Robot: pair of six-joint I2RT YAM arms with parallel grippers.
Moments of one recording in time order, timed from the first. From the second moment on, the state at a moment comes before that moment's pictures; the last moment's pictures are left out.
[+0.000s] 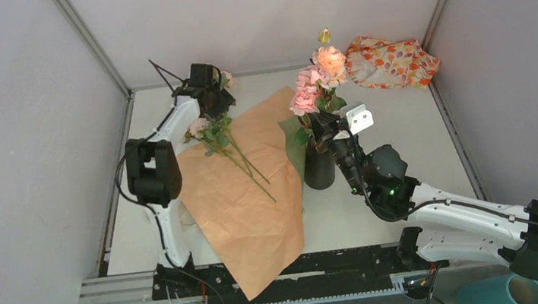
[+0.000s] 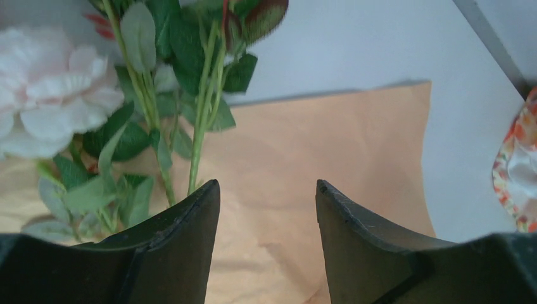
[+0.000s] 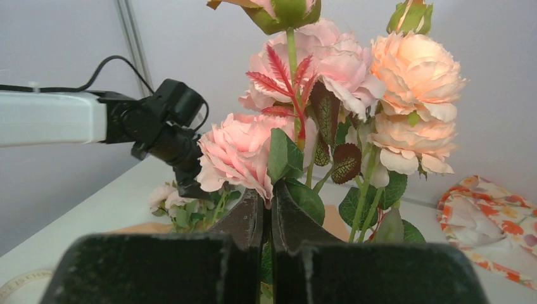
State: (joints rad) left arm -0.25 2.02 1.69 -0.54 -0.06 -0.85; right arm 1.03 0.94 0.74 0.57 0.58 -0.19
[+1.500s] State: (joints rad) left arm -0.19 2.02 1.71 -0.63 -0.20 -0.78; right arm 1.07 0.91 0.74 0.49 0.54 -0.10
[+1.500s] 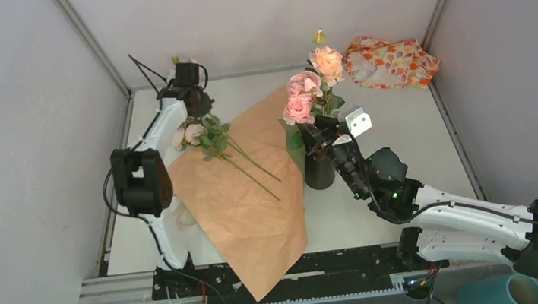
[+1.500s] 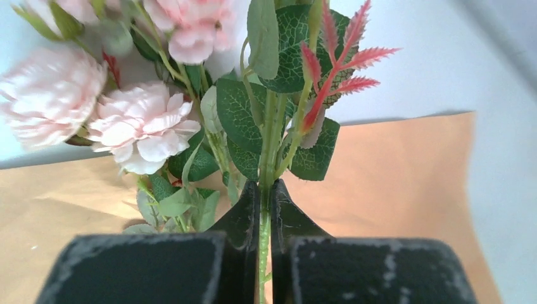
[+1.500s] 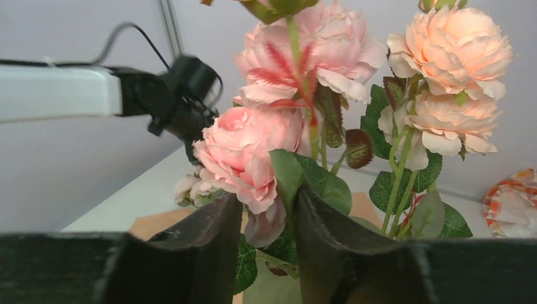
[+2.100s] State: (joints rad) left arm -0.42 1.44 1.37 -0.29 -0.41 -0.54; right arm 1.08 0.87 0.74 0.49 0.61 -0.07
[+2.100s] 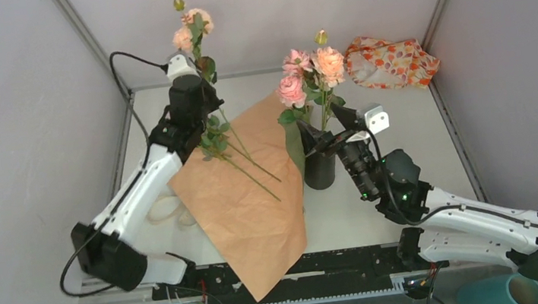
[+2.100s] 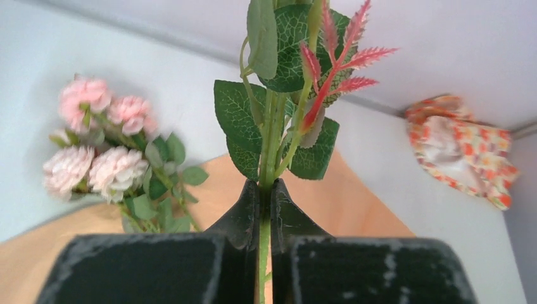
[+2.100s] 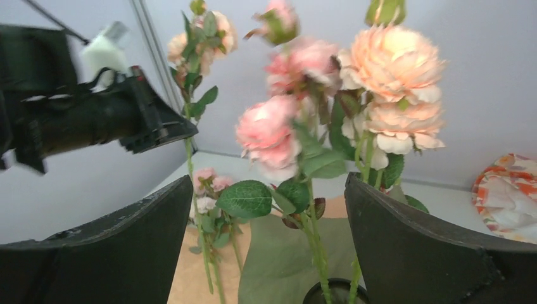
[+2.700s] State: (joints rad) left arm -0.82 0.92 1.12 0.32 -0.47 -0.23; right arm 1.08 0.74 0.74 0.45 0.68 0.03
